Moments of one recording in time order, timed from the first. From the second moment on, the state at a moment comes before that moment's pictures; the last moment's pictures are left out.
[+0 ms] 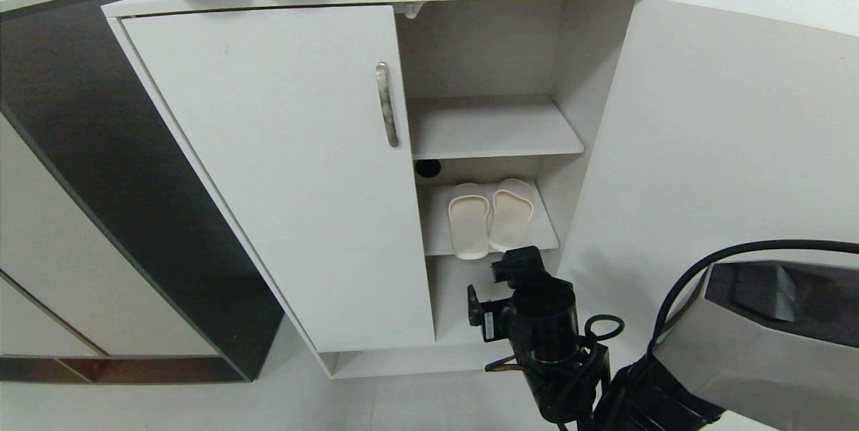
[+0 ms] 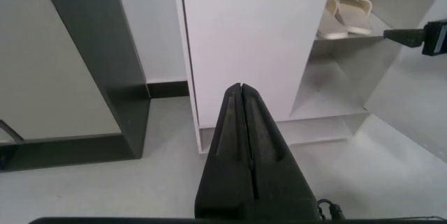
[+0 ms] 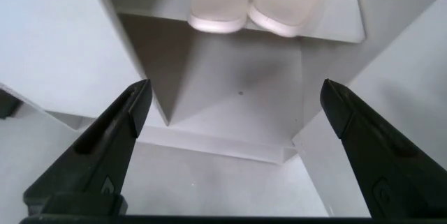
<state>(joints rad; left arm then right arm) 0.00 0.00 0.00 0.00 -0.02 0.01 0.87 2.20 -0.84 -1.16 -0.67 0.11</state>
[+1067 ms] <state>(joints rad) 0.00 0.00 0.00 0.00 -0.02 0.01 0.87 2.21 -0.84 -1.16 -0.68 0.11</state>
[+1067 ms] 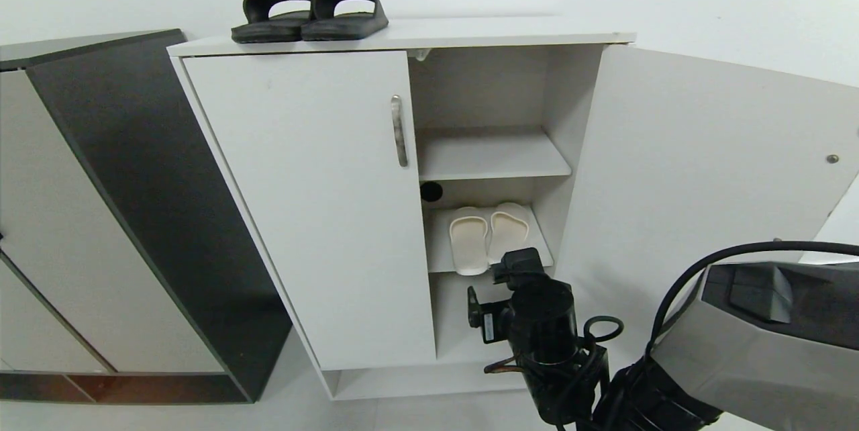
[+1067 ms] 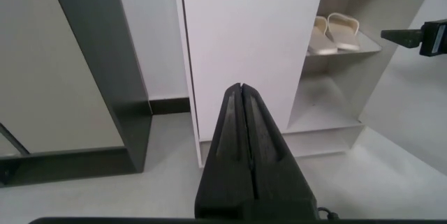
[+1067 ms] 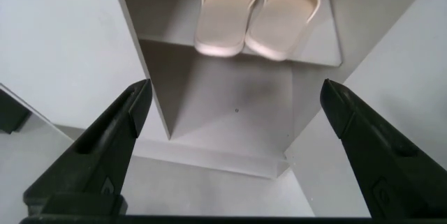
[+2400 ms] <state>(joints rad) 0.00 0.00 0.00 0.00 -0.02 0.00 0.87 2.19 -0.77 -1.28 -0.67 0.06</state>
